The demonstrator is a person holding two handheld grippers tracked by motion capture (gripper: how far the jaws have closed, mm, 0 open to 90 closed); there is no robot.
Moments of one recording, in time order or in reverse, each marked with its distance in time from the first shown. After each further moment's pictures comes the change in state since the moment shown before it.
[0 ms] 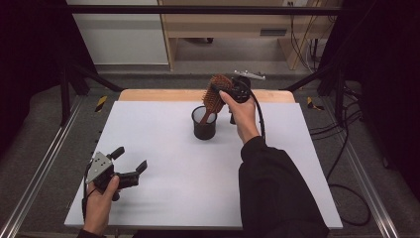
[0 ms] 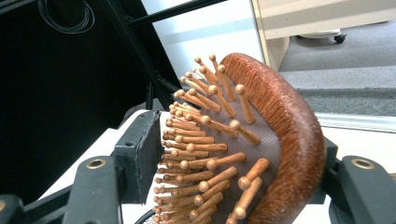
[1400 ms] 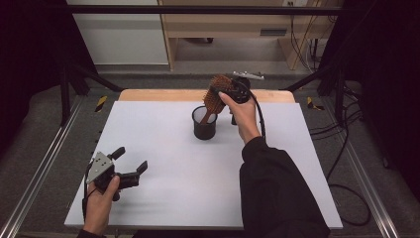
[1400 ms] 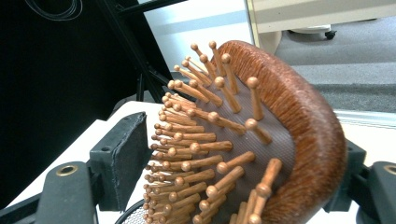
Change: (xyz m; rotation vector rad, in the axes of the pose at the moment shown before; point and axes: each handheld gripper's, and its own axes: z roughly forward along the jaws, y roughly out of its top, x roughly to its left) left arm -0.001 0.000 0.001 0.003 -0.008 -0.001; right arm -0.002 -0.002 0.001 0.033 -0.036 -0.025
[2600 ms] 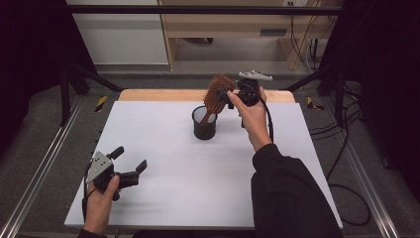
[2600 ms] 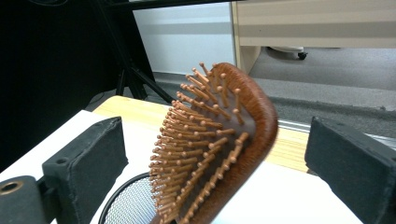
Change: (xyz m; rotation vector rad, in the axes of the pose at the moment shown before) left arm 0.000 0.001 0.000 -0.008 0.017 -0.005; right arm 0.014 0.009 -0.050 -0.016 -0.080 -0.129
